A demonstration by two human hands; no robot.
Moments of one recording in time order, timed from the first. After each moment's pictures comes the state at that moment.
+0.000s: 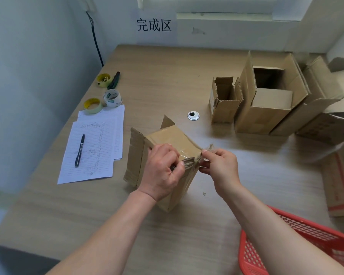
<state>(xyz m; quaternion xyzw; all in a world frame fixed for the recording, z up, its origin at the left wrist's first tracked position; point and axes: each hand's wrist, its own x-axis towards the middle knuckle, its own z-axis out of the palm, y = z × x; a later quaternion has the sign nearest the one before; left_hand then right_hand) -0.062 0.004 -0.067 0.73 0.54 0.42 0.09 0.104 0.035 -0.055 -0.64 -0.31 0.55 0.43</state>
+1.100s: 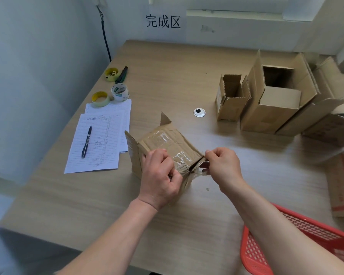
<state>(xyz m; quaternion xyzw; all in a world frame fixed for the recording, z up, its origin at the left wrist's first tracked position) -0.071 -0.037 -0.076 0.70 0.58 0.41 0.00 0.098 0.020 -0.051 -0.69 -0.42 0.50 0.31</state>
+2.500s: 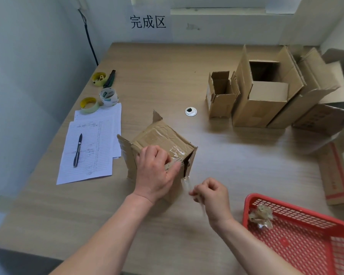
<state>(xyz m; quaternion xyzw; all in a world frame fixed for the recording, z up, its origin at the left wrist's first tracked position) -0.074 -0.012 -0.082 0.70 0.64 0.32 0.05 0.098 -0.050 -0.098 -0.59 -0.31 0.60 0.44</state>
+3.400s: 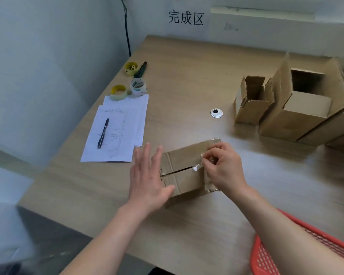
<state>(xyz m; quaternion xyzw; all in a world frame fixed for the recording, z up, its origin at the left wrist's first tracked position) -0.112 -0.075 -0.067 0.59 0.77 0.12 0.18 0.080 0.023 -0.073 -0.56 -0.71 0.29 0.31</state>
